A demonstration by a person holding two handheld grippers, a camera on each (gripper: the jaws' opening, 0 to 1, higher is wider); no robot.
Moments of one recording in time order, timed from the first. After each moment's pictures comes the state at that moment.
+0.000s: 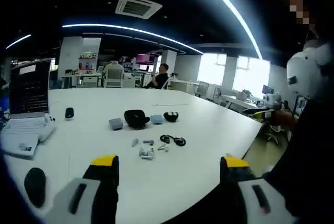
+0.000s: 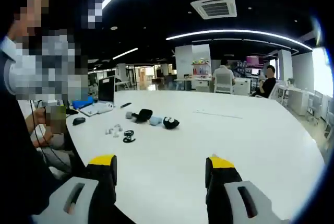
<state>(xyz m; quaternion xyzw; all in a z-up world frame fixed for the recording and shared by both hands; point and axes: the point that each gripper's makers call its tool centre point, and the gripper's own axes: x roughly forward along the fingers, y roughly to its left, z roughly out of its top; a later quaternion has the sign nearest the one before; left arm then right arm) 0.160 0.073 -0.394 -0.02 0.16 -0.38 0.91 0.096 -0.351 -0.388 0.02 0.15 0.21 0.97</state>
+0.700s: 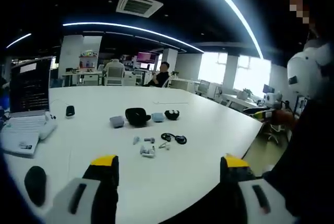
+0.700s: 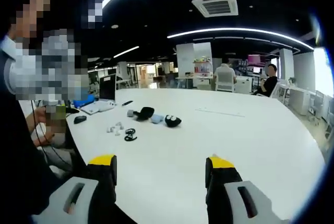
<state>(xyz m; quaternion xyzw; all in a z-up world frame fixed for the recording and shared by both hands) 0.160 0.075 -0.397 -0.02 0.16 -0.38 0.91 0.097 -0.347 -0.391 0.02 0.16 0.22 0.96</state>
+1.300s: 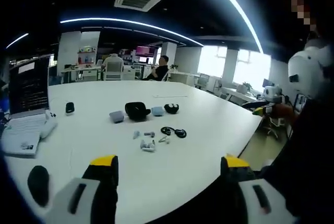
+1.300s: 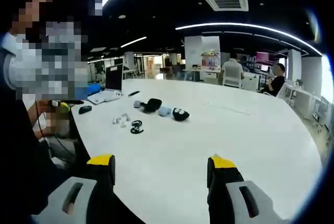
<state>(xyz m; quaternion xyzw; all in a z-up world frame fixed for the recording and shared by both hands) 0.155 0.078 -0.401 -0.01 0.19 -0.38 0.90 0.096 -0.331 -0.396 -0.01 0.20 0.25 0.95</state>
